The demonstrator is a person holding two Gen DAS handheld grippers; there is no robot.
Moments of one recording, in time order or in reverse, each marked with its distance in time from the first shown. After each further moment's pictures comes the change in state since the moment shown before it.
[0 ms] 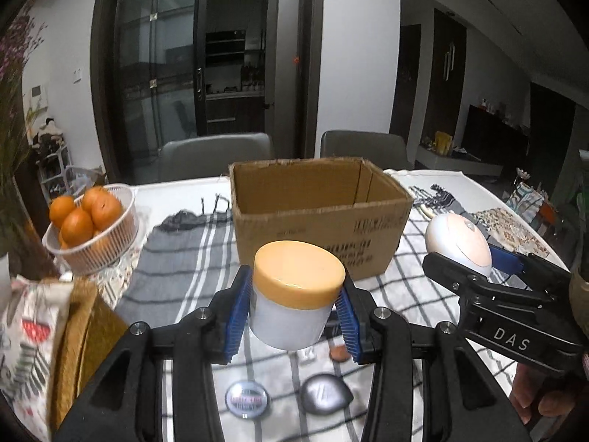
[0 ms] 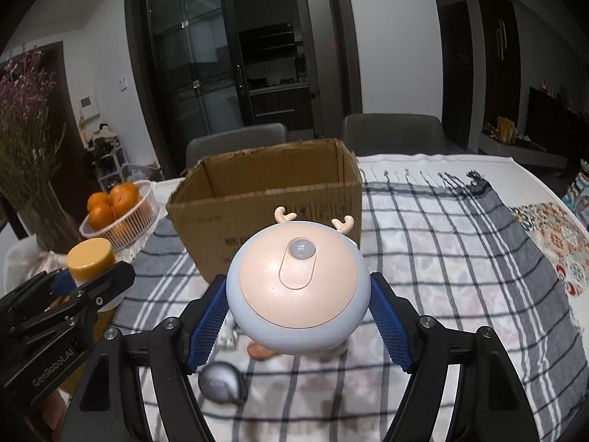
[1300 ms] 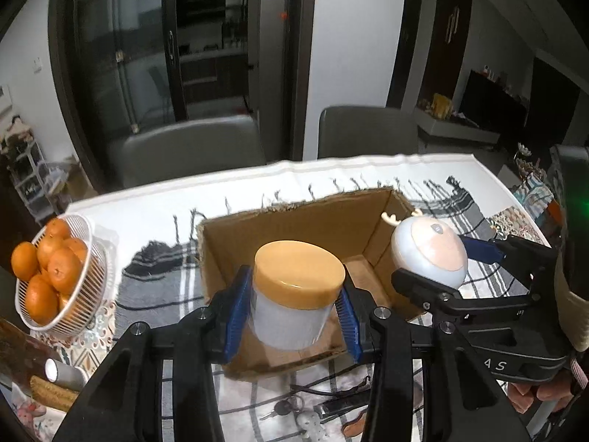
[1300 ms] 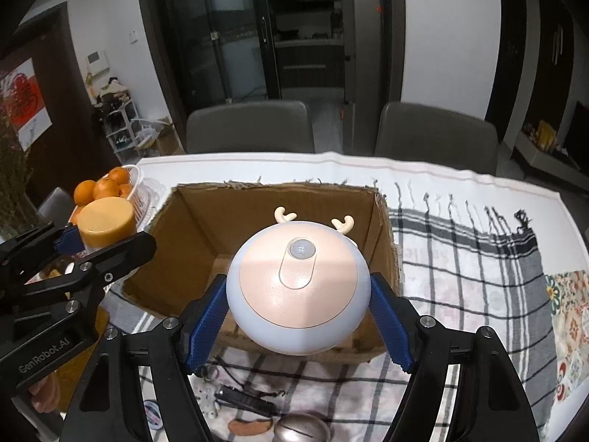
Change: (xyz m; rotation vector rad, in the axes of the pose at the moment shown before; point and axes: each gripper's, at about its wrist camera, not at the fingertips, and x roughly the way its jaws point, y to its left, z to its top) left arm 0.134 0.016 0.122 0.023 0.242 -0.059; right arm 0.126 -0.007 0.125 -0.114 0.239 0.079
